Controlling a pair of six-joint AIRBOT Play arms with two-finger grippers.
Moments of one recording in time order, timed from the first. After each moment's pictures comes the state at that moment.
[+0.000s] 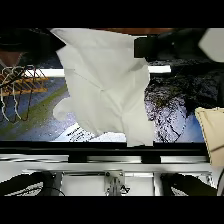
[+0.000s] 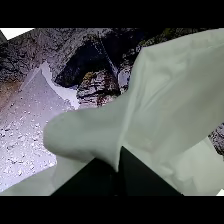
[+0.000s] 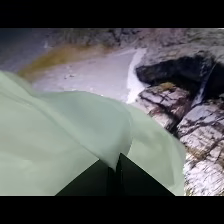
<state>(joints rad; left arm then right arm) -0.30 -1.29 2.05 1.16 -1.37 -1.39 0.51 -1.28 1.98 -1.62 1.37 1.80</state>
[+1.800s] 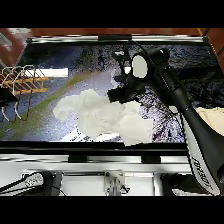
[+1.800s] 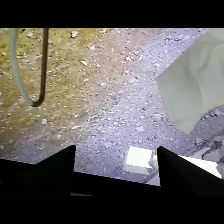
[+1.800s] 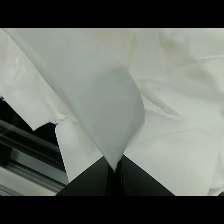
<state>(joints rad) 0.52 -1.26 1.38 1.29 -1.39 -1.30 0.61 -1.50 1.79 -1.47 1.56 1.79</state>
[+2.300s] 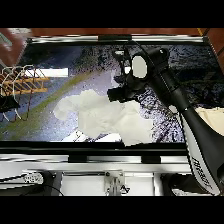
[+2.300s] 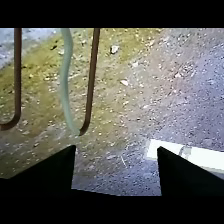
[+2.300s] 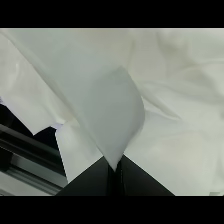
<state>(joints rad) 0.59 -1.42 1.33 1.33 -1.24 -1.16 0.61 -1.50 1.79 -1.47 1.54 1.80</state>
